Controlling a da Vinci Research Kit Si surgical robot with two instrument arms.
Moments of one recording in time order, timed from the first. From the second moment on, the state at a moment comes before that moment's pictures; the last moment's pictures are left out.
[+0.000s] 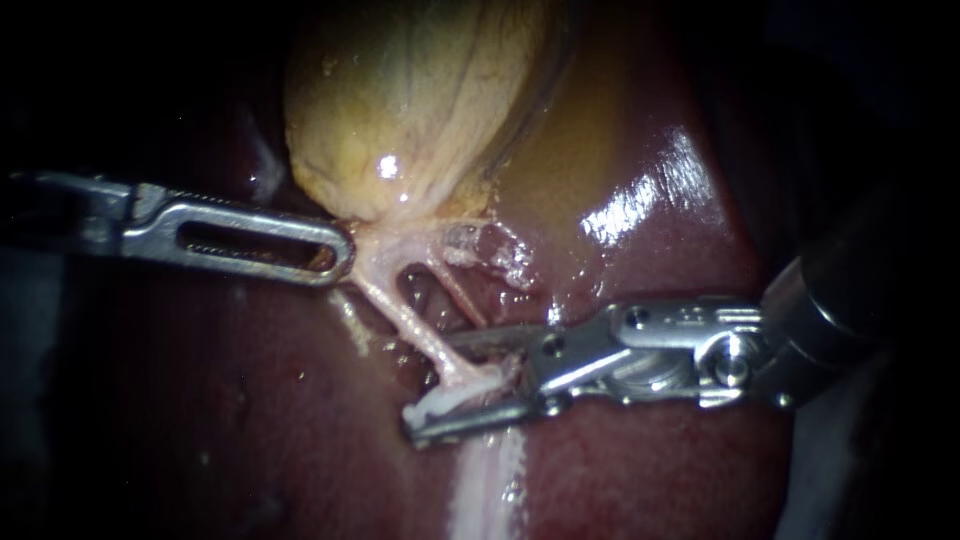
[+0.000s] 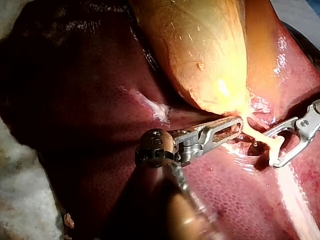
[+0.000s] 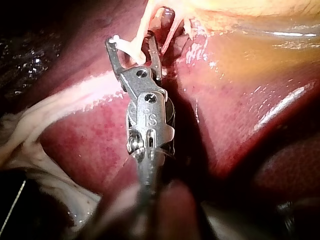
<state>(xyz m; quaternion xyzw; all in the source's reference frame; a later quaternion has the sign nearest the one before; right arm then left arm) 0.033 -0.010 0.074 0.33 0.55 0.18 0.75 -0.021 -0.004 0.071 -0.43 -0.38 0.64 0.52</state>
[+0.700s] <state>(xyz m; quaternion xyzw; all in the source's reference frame) 0.031 -0.010 0.073 0.33 0.55 0.16 0.74 -0.021 -0.004 0.071 -0.43 -0.38 0.64 0.52</state>
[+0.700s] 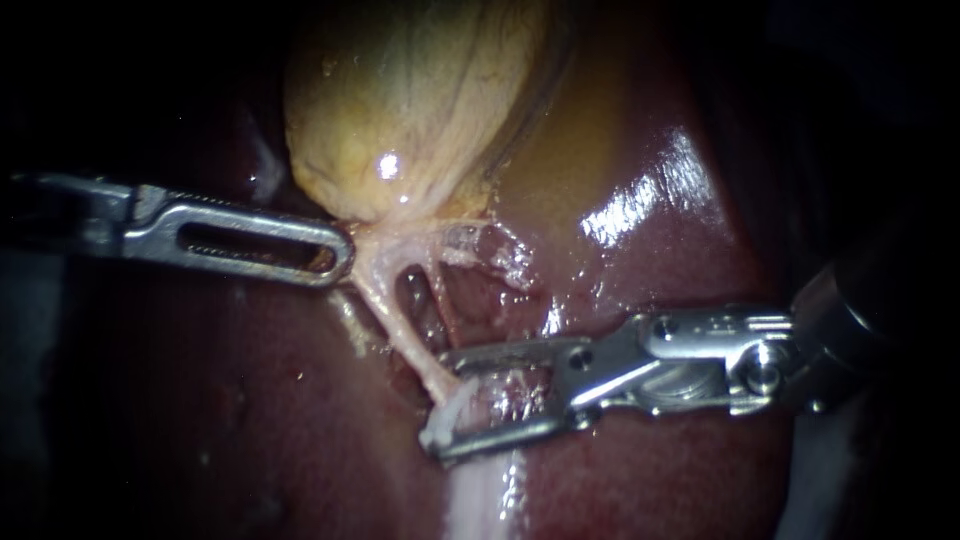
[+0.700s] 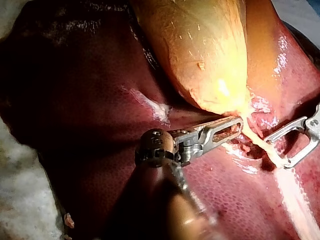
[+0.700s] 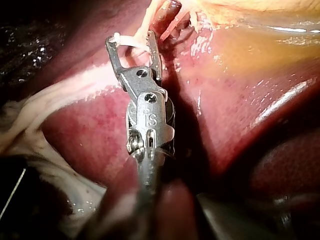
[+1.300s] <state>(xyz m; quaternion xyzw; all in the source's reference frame) 0.028 -0.007 0.070 0.31 0.57 0.15 0.75 -0.021 -0.004 0.071 -0.43 -0.38 0.64 0.52</state>
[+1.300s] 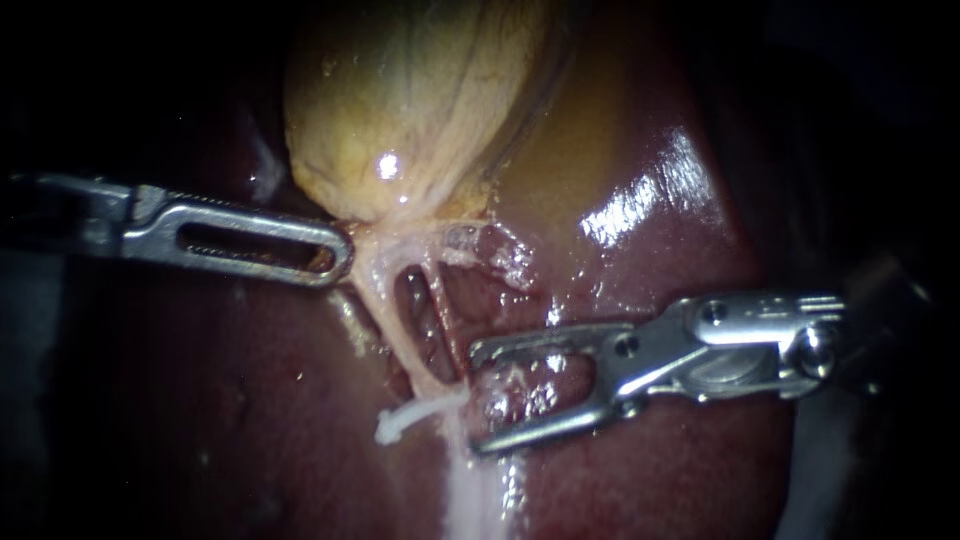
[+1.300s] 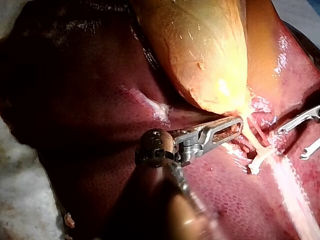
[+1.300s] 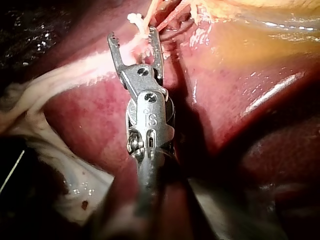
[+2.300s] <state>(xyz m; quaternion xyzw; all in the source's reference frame) 0.022 -0.003 0.067 0.28 0.57 0.14 0.76 -0.023 -0.005 0.074 -0.43 -0.37 0.64 0.52</state>
